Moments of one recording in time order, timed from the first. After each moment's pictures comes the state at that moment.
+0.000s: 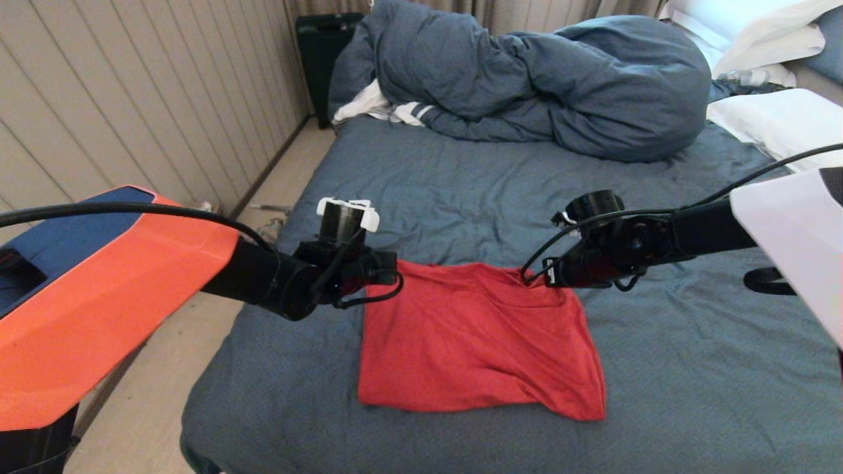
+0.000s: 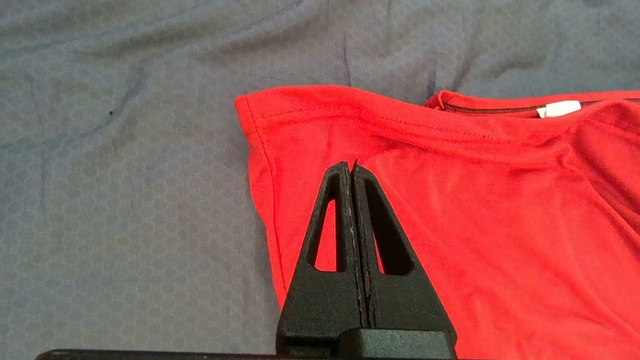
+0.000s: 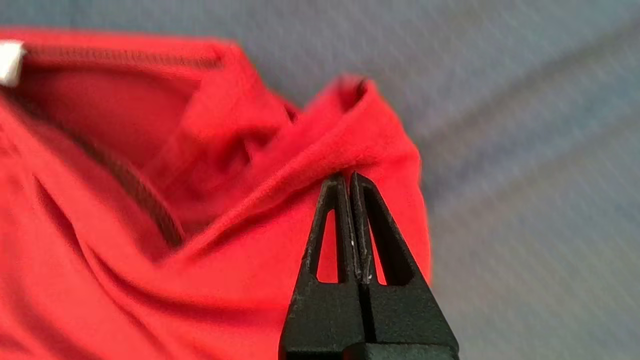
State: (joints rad) left arm -0.56 2.20 -1.38 -0.38 0.20 -0.25; right arm 0.18 2.20 -1.58 0.16 -0.07 0.14
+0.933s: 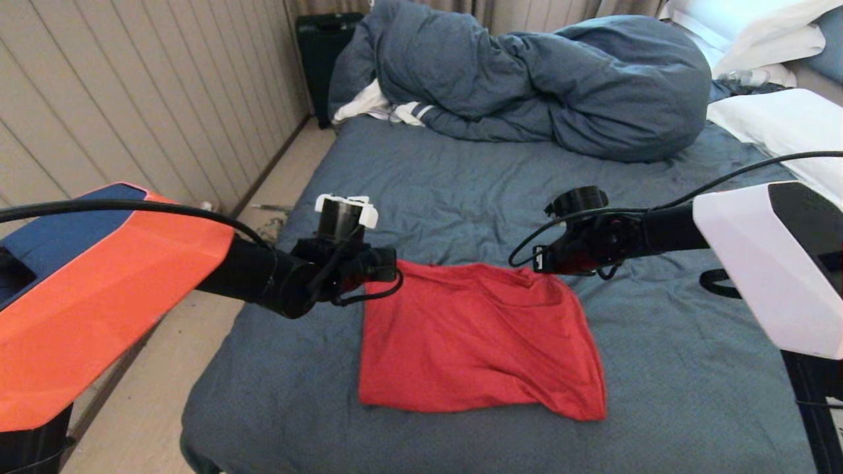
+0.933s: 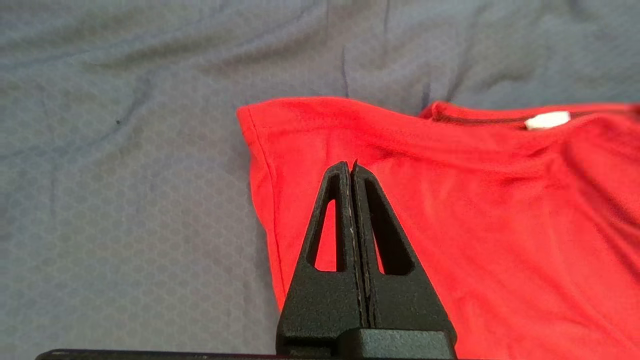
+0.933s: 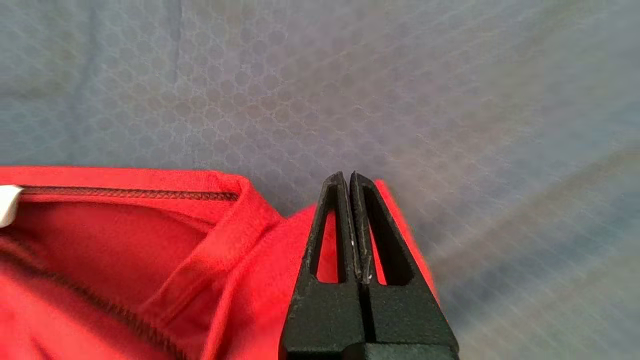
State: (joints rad) left arm -0.56 2.18 -1.38 -0.38 0.19 -0.25; right arm 0.17 2.33 -1.78 0.17 -0.09 0.19
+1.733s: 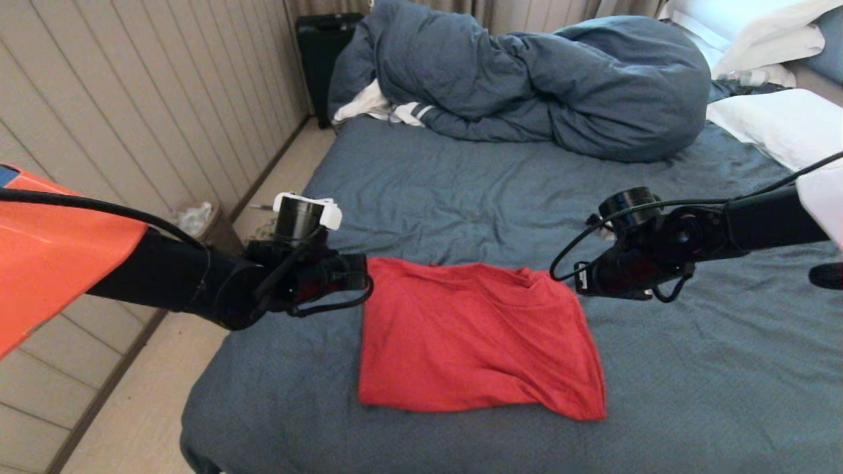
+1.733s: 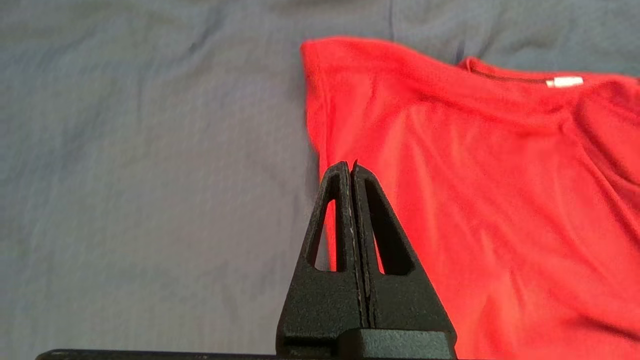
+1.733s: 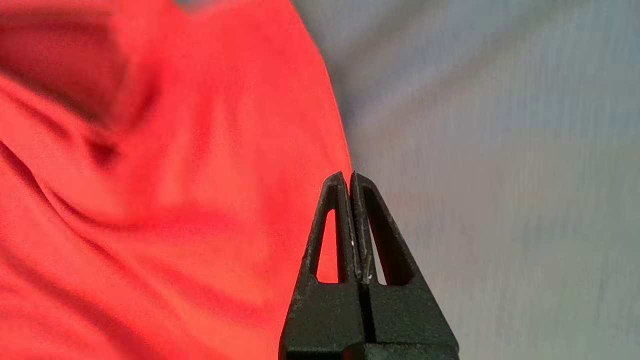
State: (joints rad) left arm -0.52 2.00 -1.16 -0.35 0.18 -0.32; right arm 0.12 2.07 -1.44 0.28 -0.06 0.22
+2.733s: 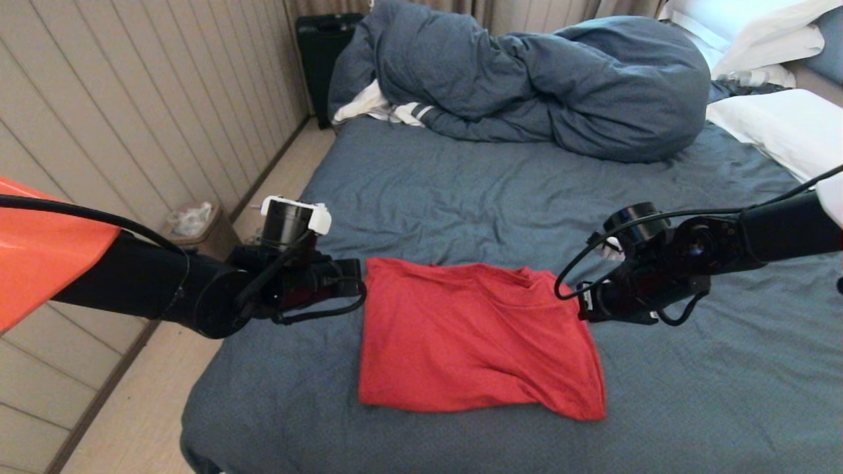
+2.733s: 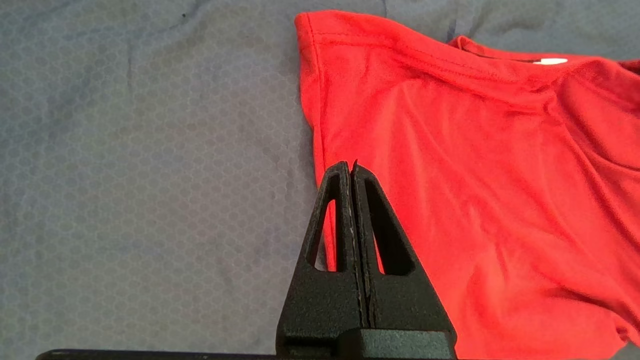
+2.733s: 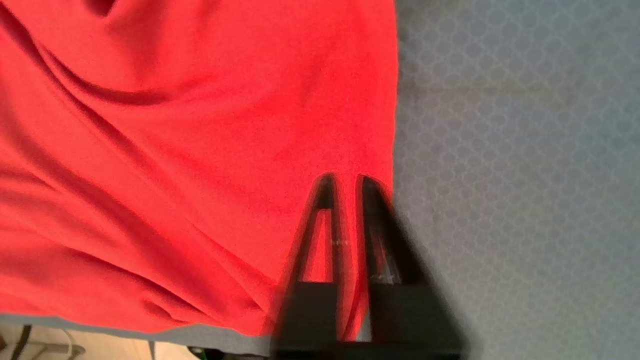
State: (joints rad) left arm -0.51 1.96 -1.11 -0.35 0.13 -0.35; right arm 0.13 2.01 -1.33 0.31 0.04 0.23
